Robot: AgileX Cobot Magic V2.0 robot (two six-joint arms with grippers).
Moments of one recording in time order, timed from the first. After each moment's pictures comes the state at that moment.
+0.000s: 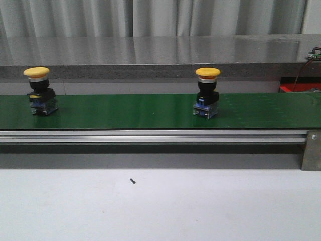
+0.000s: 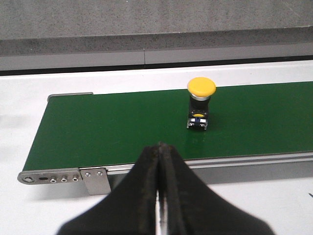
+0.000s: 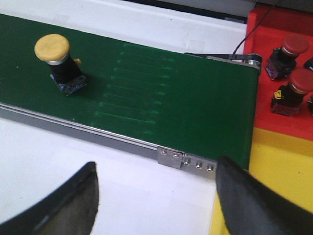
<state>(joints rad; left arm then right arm) 0.01 0.53 -0.52 -0.30 0.48 0.28 0.01 0.87 -0.81 0.27 0.69 -0.30</state>
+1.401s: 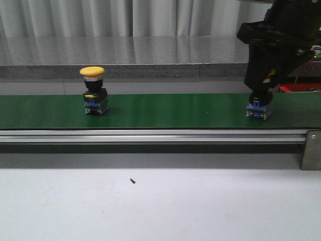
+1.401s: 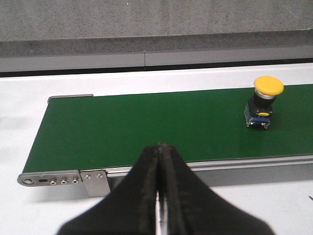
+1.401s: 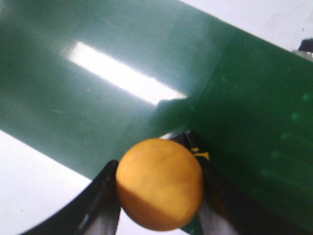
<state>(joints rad) 0.01 0.53 -0.52 -0.30 0.48 0.28 0.19 1.69 -1.33 0.25 0.87 -0.30</state>
